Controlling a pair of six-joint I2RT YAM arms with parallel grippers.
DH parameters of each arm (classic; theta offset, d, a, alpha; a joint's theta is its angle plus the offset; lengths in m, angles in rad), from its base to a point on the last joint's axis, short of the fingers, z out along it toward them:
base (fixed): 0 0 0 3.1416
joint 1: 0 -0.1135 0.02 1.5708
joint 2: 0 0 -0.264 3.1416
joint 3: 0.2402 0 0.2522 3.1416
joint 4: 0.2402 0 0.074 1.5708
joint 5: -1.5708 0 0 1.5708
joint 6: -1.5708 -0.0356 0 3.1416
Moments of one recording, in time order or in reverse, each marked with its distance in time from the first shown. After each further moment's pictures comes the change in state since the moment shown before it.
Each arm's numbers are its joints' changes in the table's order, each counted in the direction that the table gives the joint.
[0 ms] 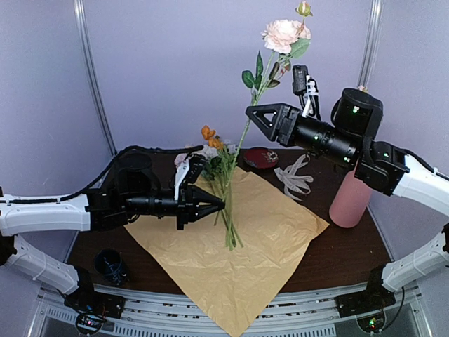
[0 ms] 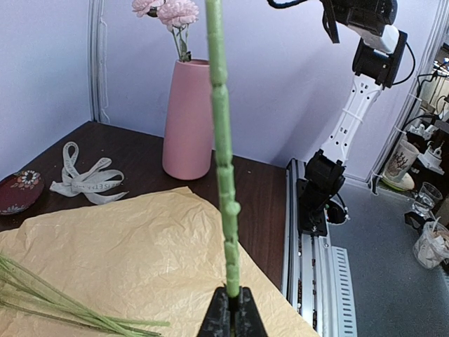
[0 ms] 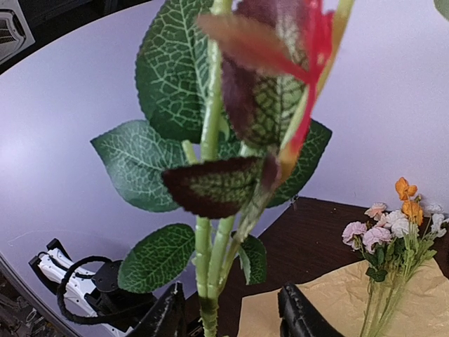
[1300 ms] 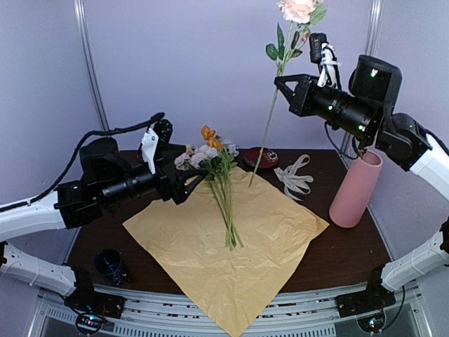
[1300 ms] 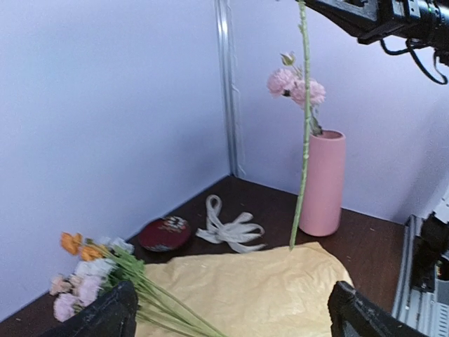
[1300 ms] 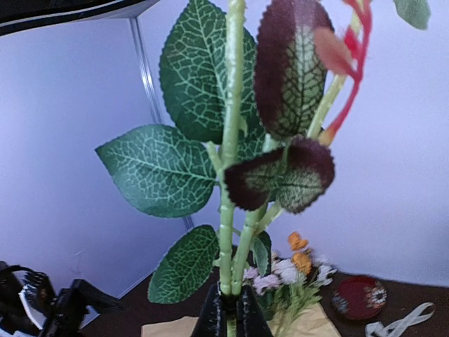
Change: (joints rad) left arm 0.003 -0.176 0.057 0.074 0.482 -0.139; right arm 0.032 0.034 0.272 0.260 -0.244 0.251
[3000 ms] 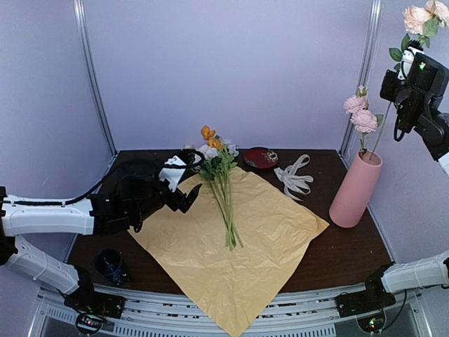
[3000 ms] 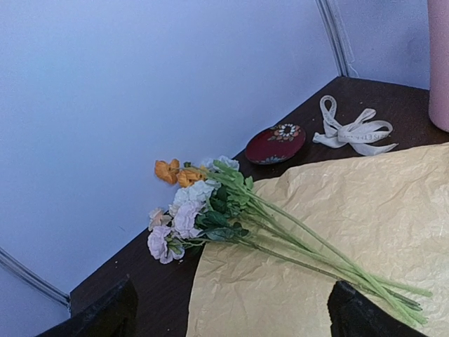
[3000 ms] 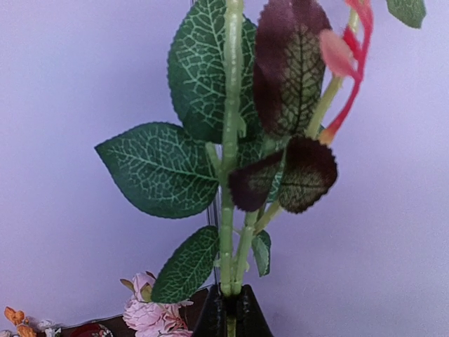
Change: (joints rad) left arm -0.021 0.188 -0.122 -0.114 0.438 -0.269; right arm 0.521 -0.154 0.024 0.112 -0.646 0.259
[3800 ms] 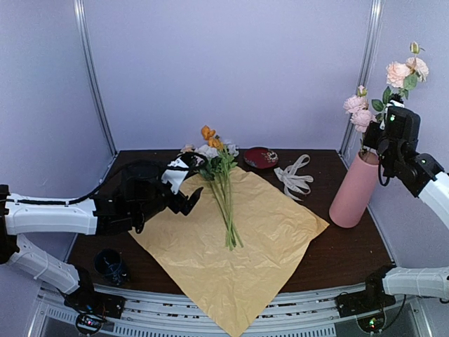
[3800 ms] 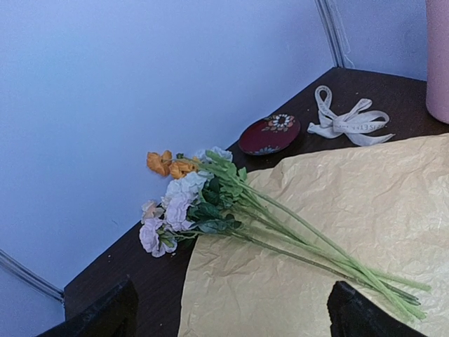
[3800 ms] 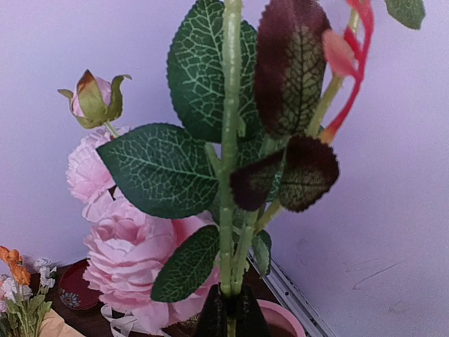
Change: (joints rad) left arm 0.000 0.026 0.000 0.012 -0.008 0.021; right arm 0.088 -0.149 -0.504 -0.072 0.161 -0.238
